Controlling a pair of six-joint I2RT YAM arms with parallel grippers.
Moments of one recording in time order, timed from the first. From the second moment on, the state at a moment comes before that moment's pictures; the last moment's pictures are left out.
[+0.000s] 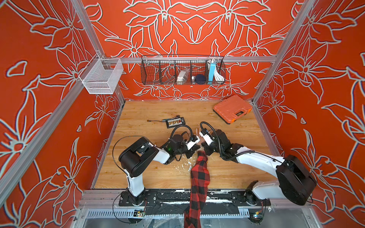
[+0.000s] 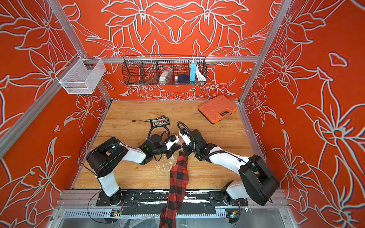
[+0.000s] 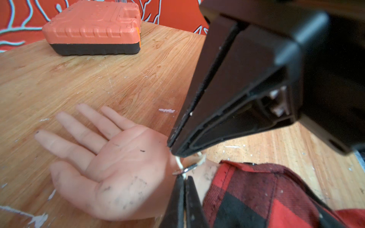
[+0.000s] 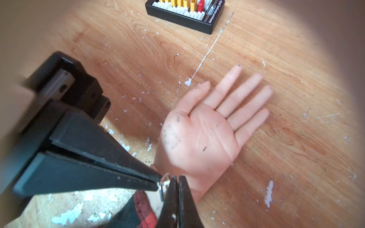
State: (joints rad) left arm -0.65 1.81 0.62 0.79 0.53 0.14; right arm 0.69 1.36 0.67 -0.04 -0.08 0.00
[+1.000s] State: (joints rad) left arm -0.68 1.81 0.63 0.71 0.54 0.18; right arm 0.65 1.15 0.70 -0.15 -0.02 0.21
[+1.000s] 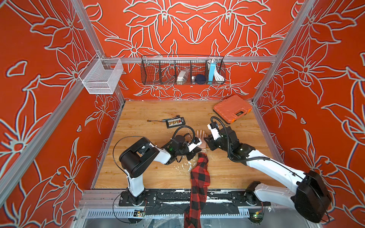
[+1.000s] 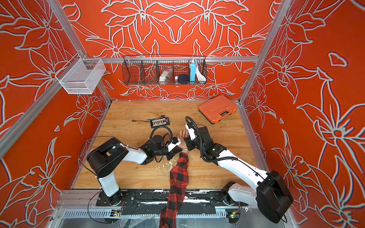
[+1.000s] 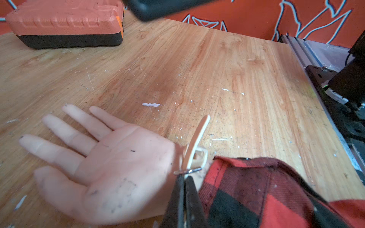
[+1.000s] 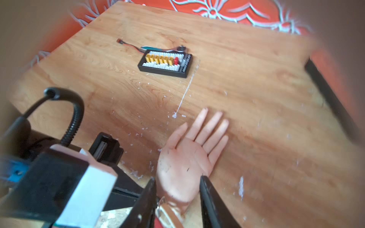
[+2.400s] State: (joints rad) left arm -0.68 1.78 0.60 0.71 0.54 0.18; right arm 0.53 1.37 0.70 -0.19 -0.40 0.86
